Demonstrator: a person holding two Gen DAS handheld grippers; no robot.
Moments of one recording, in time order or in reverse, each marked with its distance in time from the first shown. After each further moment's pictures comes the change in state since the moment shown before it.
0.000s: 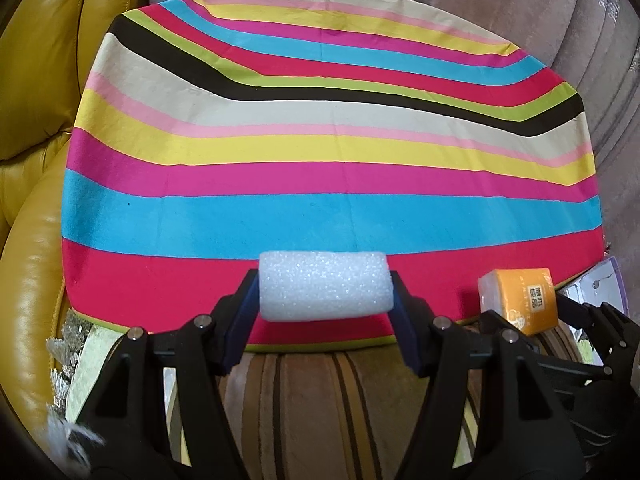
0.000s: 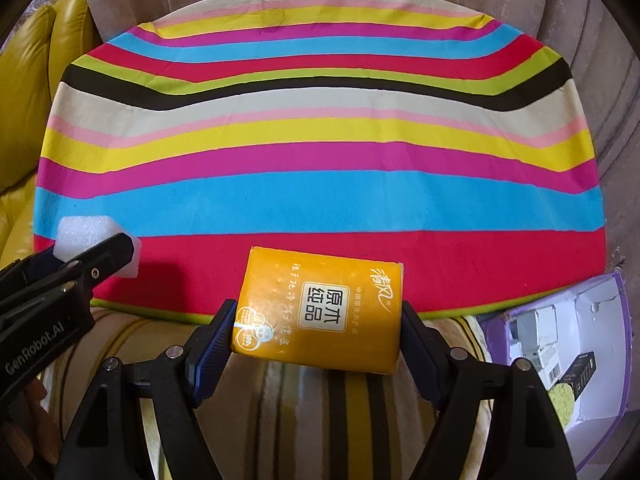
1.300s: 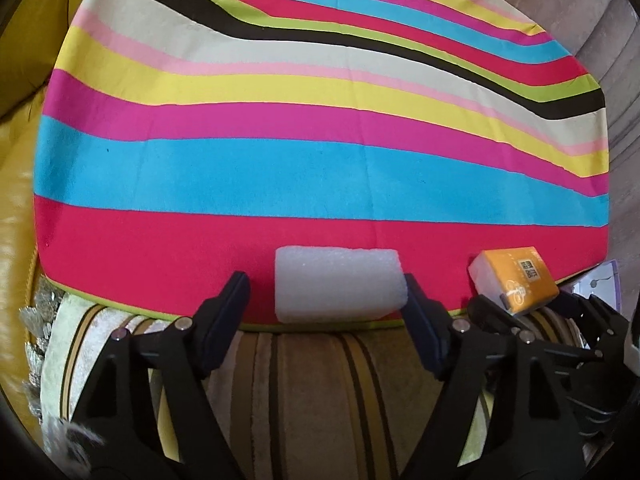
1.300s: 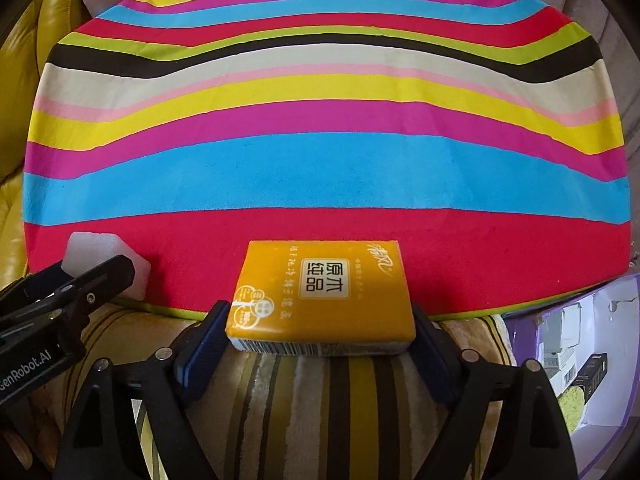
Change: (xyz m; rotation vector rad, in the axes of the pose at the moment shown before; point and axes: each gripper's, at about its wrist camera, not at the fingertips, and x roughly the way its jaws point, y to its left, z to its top) left arm 0.030 0.002 -0.011 -0.079 0.166 -0.013; right arm 0.043 -0.004 0.010 -0.009 0.139 0.048
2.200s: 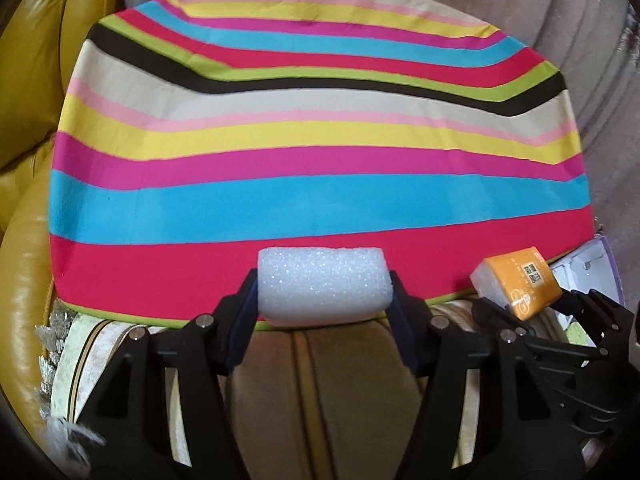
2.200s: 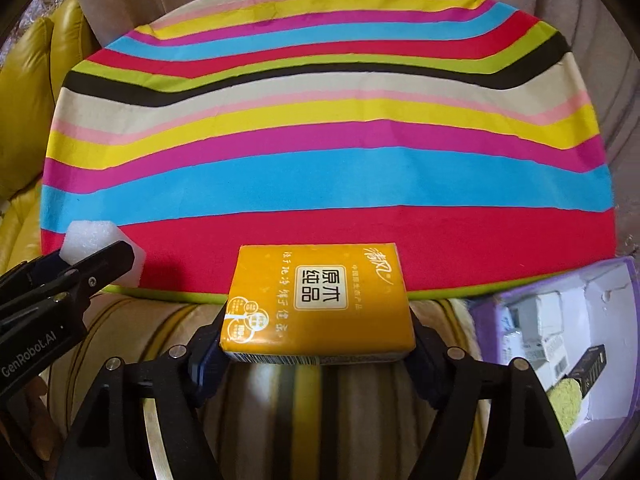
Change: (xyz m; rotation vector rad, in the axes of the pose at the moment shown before) left arm -0.040 -0.040 -0.012 0.122 -0.138 -0.003; right arm -0.049 -0.038 -0.034 0.038 -0.129 0.013
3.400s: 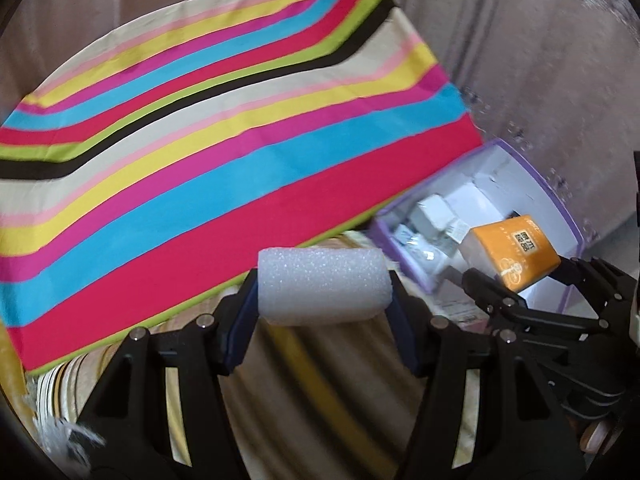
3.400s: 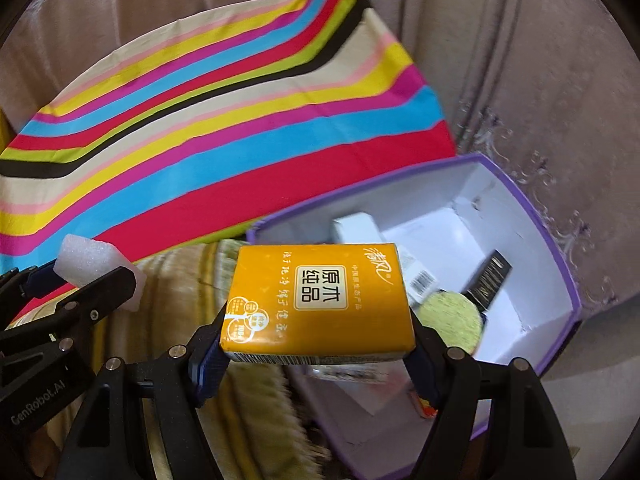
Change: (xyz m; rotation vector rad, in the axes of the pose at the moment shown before) left arm -0.023 -0.171 -0.030 0.388 0.042 -0.222; right arm -0.073 -0.125 -0.073 0.313 -0.055 -0.244
